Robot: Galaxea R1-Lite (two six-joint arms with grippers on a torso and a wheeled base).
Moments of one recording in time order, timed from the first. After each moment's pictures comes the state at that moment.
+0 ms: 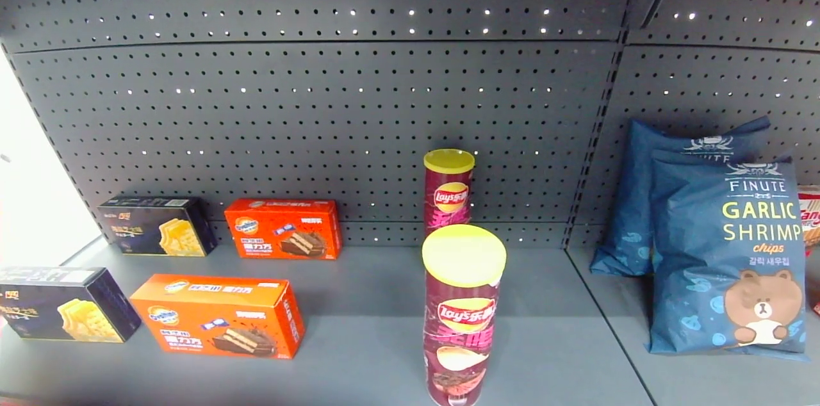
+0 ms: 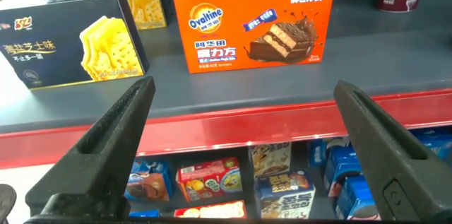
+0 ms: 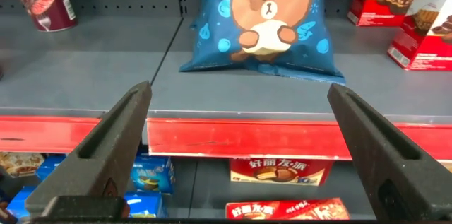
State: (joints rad) left arm 0.00 0.00 0.00 0.00 -0.08 0.06; right arm 0.00 0.00 0.00 0.00 0.02 0.00
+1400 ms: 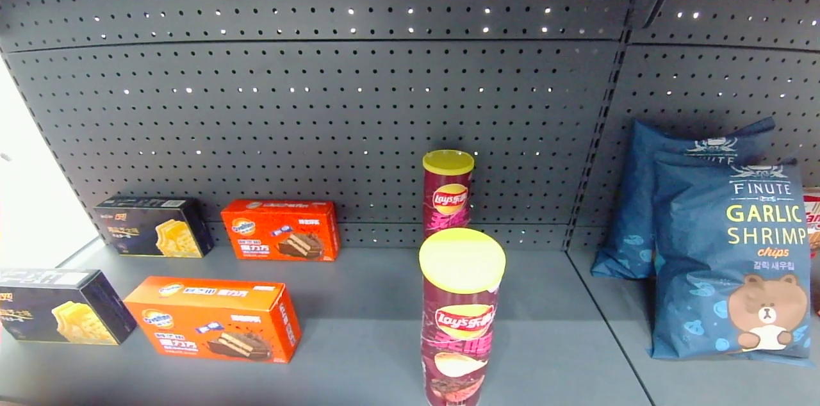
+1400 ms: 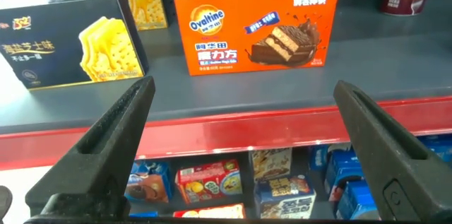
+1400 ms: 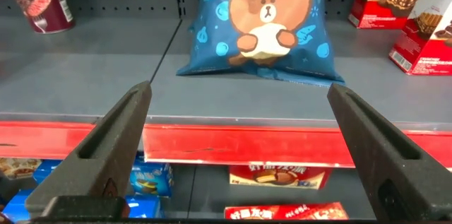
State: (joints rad) left arm 0.00 0.00 0.00 0.00 -0.08 0.06; right arm 0.00 0.00 0.00 0.00 0.02 0.00
